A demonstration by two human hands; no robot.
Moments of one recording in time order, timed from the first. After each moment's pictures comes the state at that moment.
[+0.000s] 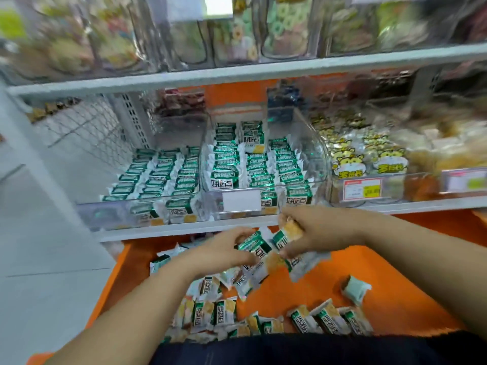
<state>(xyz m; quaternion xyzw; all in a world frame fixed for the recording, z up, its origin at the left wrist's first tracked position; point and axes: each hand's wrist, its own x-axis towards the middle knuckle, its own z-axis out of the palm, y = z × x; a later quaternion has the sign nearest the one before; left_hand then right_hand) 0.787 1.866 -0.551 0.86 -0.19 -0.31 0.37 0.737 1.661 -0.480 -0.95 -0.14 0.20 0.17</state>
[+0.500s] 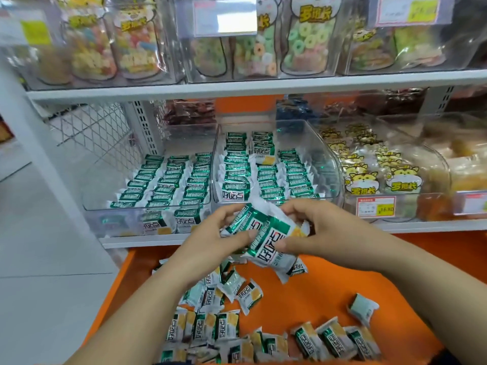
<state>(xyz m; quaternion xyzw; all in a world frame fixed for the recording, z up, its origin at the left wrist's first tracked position) 0.780 1.888 -0.514 0.80 -0.16 -0.15 0.56 0.726 1.680 -0.459 -0.90 -0.13 0.07 0.41</state>
